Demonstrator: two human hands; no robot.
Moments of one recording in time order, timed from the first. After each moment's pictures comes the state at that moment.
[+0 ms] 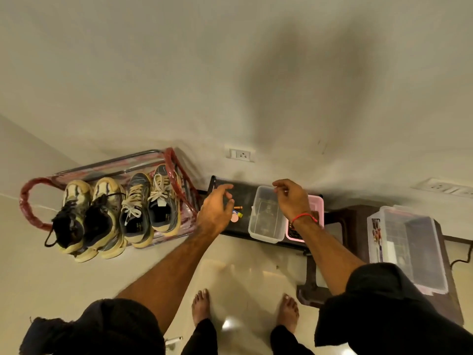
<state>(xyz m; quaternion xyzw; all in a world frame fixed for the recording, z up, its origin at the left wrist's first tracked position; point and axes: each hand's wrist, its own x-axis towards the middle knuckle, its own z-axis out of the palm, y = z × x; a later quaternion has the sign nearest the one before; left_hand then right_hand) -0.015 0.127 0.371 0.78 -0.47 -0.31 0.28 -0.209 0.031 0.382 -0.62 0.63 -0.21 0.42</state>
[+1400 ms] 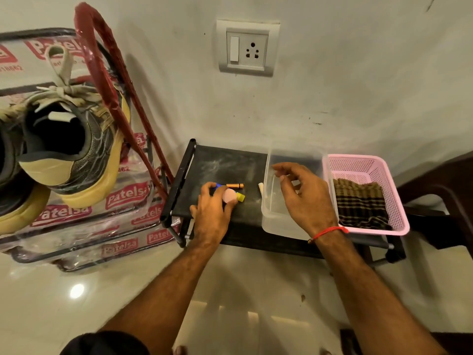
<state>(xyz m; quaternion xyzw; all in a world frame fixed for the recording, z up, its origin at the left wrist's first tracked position) -0.007 0.117 -0.047 0.81 -0.49 -0.18 0.27 -0.195 0.070 0.057 -0.73 0.51 -0.36 0.28</state>
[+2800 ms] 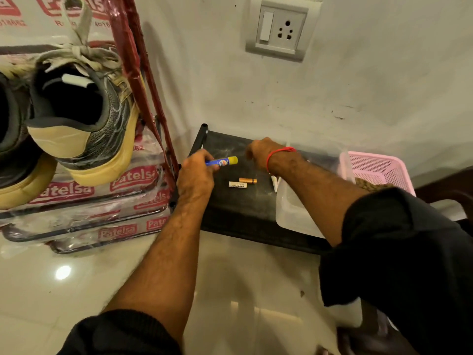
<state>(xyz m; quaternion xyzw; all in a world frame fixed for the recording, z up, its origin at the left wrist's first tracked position) 0.064 0.084 -0.022 0.83 -0.40 -0.20 0.34 -0.069 -0.030 0.032 -0.88 0.44 0.16 0.11</state>
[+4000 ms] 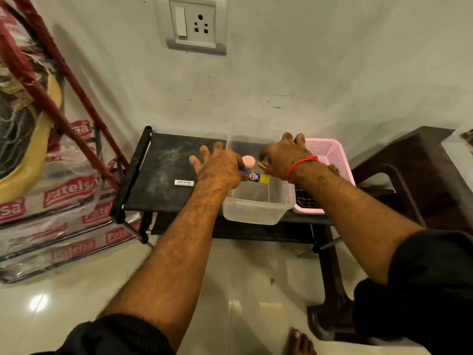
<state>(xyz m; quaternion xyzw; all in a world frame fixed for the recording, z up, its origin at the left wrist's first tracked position) -0.089 0.037 0.038 0.78 -0.58 -0.23 0.08 -0.239 -0.032 0.045 -0.86 0.50 0.11 -0.02</state>
